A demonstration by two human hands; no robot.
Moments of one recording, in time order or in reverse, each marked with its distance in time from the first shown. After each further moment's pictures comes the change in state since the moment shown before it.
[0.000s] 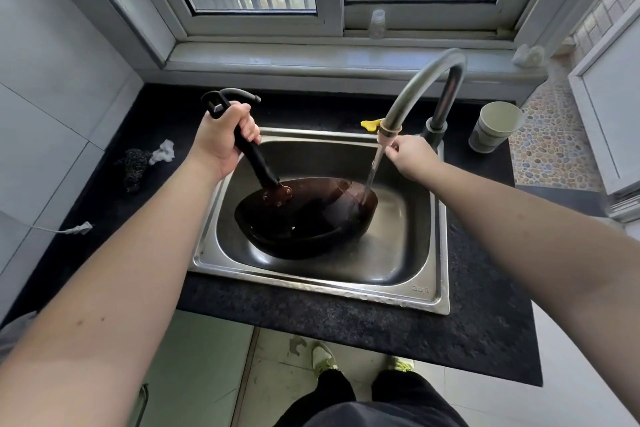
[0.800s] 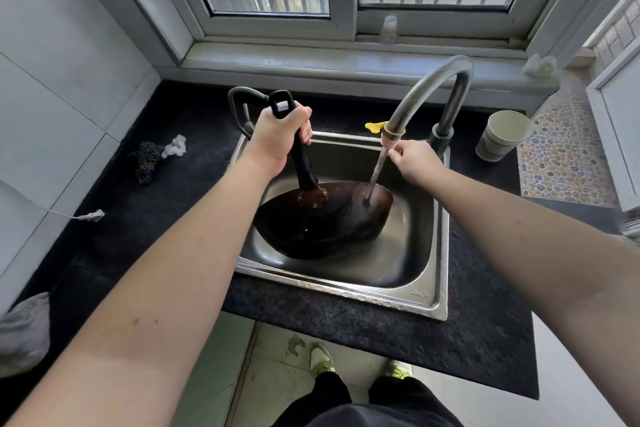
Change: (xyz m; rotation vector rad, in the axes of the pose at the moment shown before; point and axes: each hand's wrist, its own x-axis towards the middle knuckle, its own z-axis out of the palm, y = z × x) left_hand -0.016 -0.015 0.070 0.167 -0.031 0.112; right_hand 0.015 0.014 0.012 0.033 -0.010 -0.013
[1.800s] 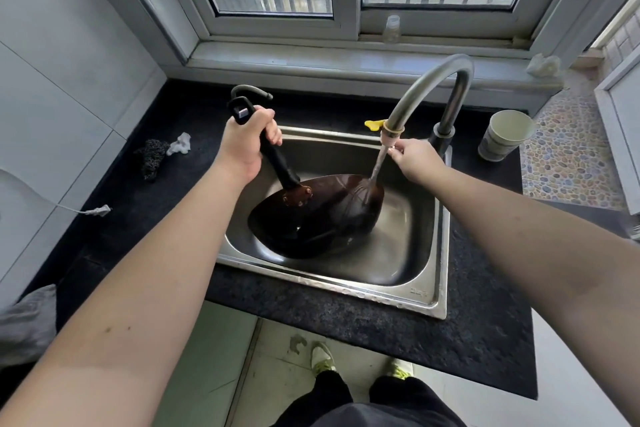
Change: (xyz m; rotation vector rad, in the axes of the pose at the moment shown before) left_hand -0.011 -0.003 -0.043 -0.173 0.115 -0.001; right_hand 0.010 0.008 0.005 -0.004 -0.003 -0.012
